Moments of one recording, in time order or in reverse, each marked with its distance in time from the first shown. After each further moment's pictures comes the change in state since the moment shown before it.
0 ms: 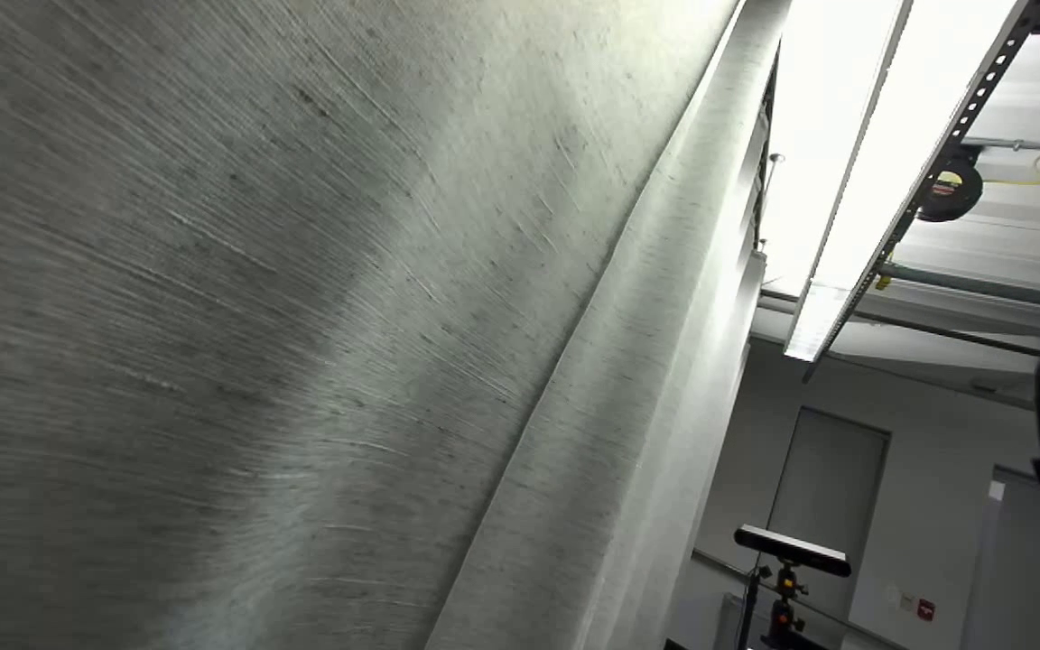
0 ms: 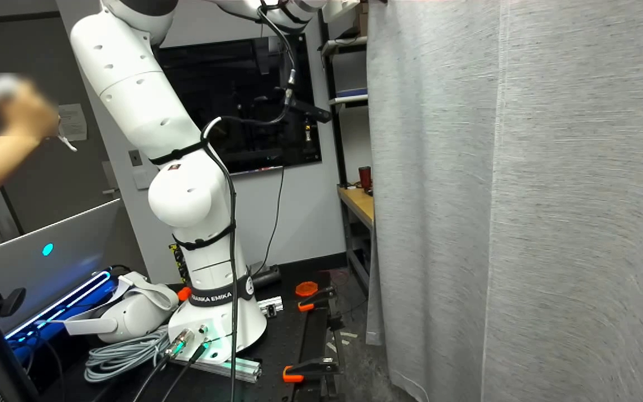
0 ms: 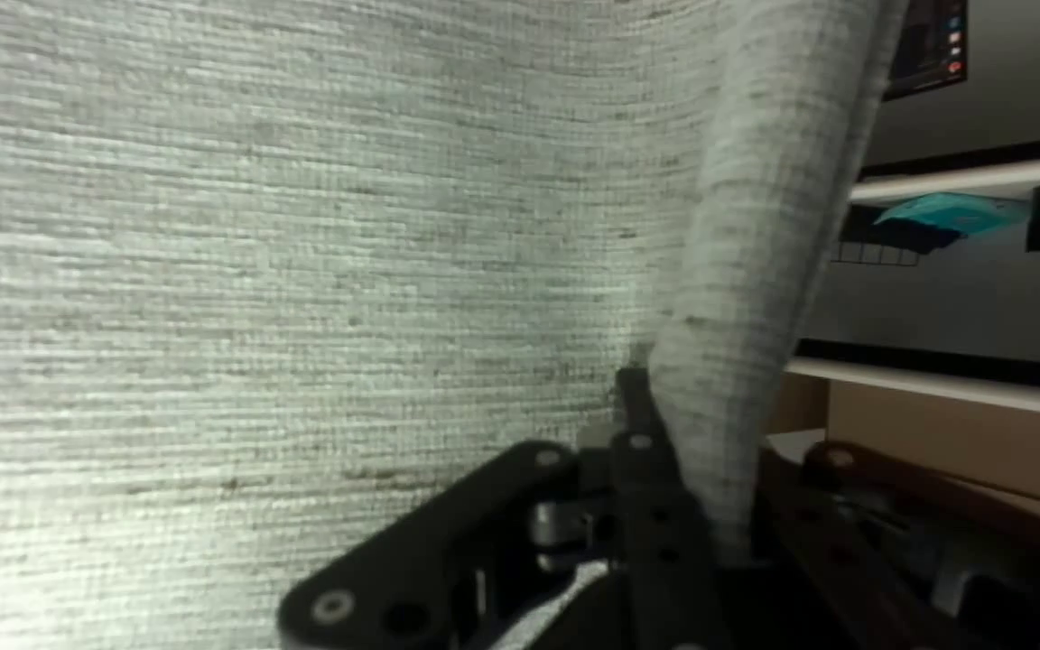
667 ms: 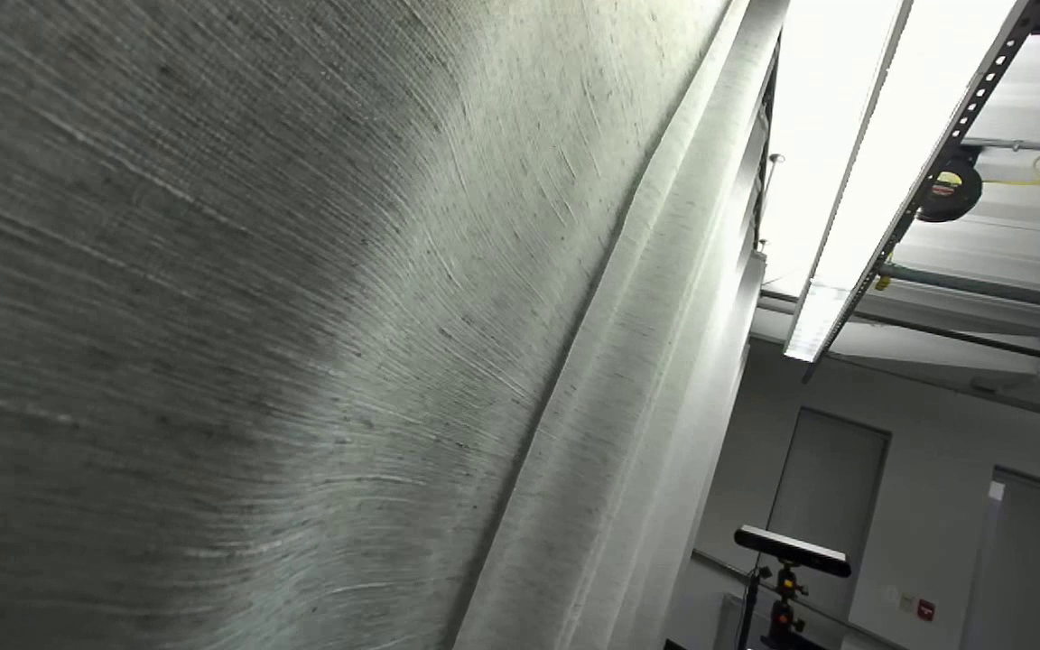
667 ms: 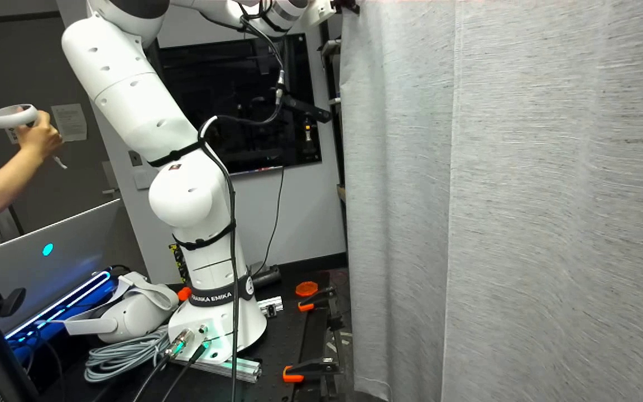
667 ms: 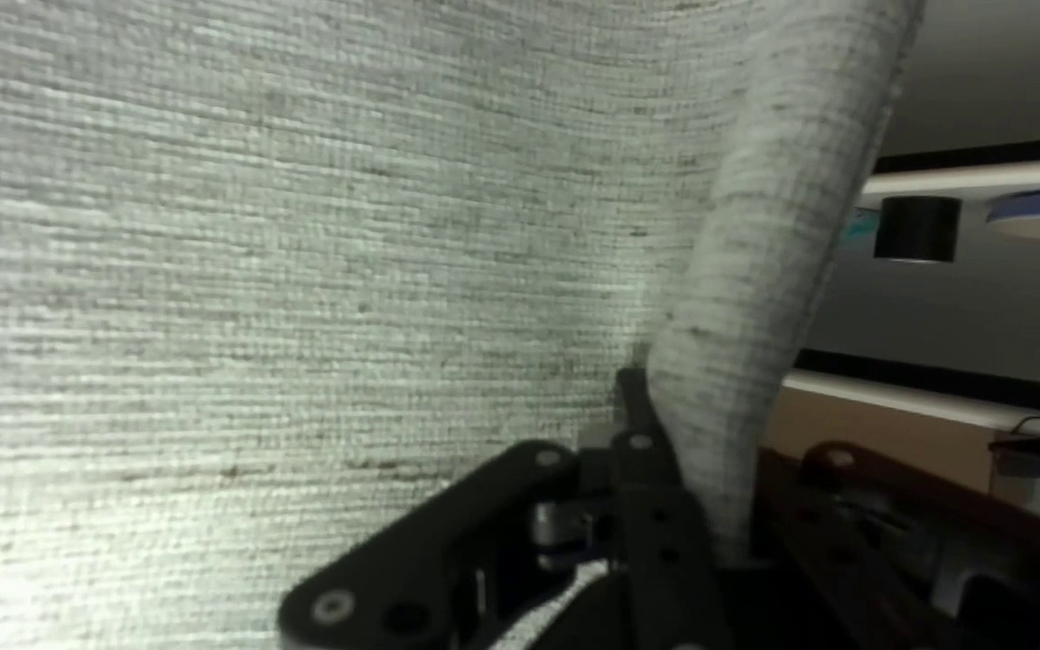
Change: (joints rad) arm 0.008 -0.057 0.106 -0.024 0.002 0.001 0.013
